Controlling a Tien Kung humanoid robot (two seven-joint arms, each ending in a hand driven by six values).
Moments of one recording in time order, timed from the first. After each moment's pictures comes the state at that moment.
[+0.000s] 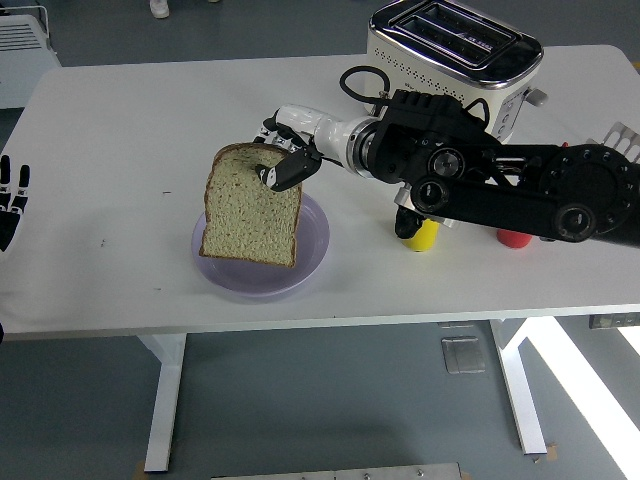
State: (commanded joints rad) left arm -0.19 0.30 -1.61 -1.25 -0.17 0.10 0.02; right arm 1.34 -0.22 0.23 1.45 -0.83 -0.22 -0.65
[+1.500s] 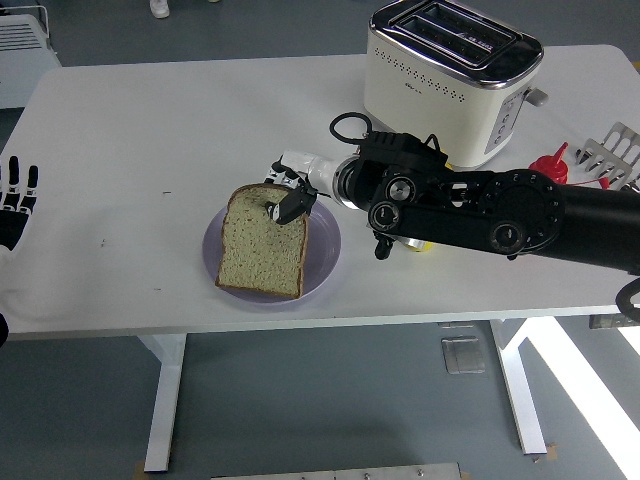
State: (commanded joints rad) left arm -0.20 0.30 -1.59 -1.23 -0.21 0.09 0.02; right arm 1.31 -0.11 0.14 1.26 -0.78 -0.17 -0.61
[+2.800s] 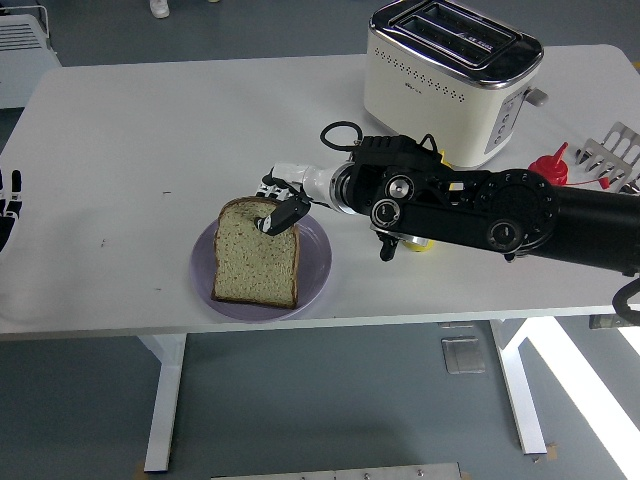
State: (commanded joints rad) left arm -0.22 0.30 -1.61 -1.16 -0.28 0.08 0.01; right arm 1.30 -0.10 0.13 1.22 -0.76 -0.09 -0.54
